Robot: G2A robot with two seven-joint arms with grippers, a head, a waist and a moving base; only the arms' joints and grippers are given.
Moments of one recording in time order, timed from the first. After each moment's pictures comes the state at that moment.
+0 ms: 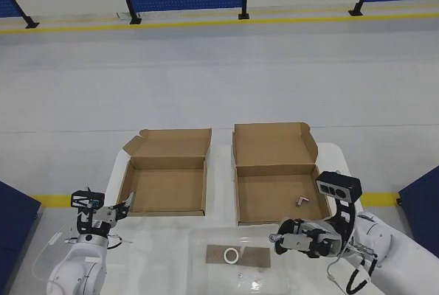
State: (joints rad) left arm 1.73 -1.15 -1.60 -1.80 1.33 0.00 0.00; right arm -1.27 -0.62 0.96 -1.98 0.83 -1.01 0.81
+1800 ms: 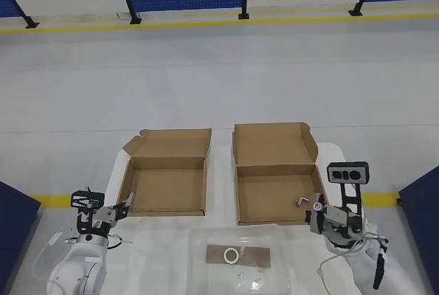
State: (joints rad) left arm 1.73 -1.15 -1.60 -1.80 1.33 0.00 0.00; right arm -1.50 -0.98 1.30 -1.95 1.27 -0.63 1.19
